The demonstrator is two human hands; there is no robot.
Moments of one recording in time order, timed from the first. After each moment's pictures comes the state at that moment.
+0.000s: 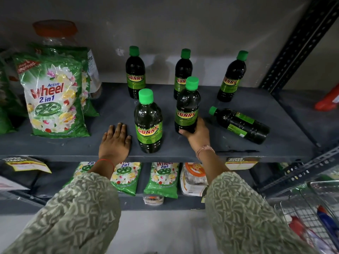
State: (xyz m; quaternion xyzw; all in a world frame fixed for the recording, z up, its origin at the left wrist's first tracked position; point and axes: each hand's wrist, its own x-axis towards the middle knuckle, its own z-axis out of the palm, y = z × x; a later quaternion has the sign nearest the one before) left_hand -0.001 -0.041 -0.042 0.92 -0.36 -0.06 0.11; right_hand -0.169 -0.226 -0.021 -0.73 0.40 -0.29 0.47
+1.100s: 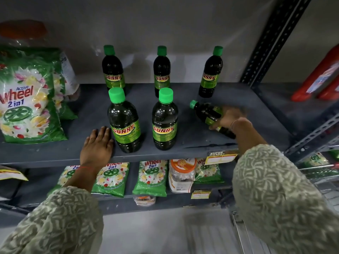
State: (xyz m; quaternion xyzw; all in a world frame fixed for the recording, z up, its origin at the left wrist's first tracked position) left_hand -0.013 -0.042 -0.044 0.92 -0.37 -0.06 0.12; right_hand -0.264 -0.350 0.030 -0.84 0.52 0.03 0.13
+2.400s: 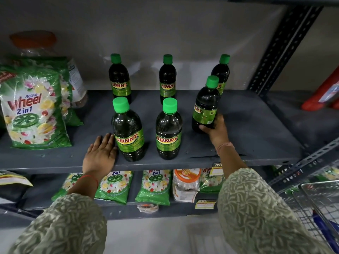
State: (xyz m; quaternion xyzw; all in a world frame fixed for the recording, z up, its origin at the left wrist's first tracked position) left_hand -0.013 -0.041 -0.044 0.92 -0.36 -0.05 0.13; right_hand -0.226 -0.321 -0.025 -0.65 0.41 -0.34 0.54
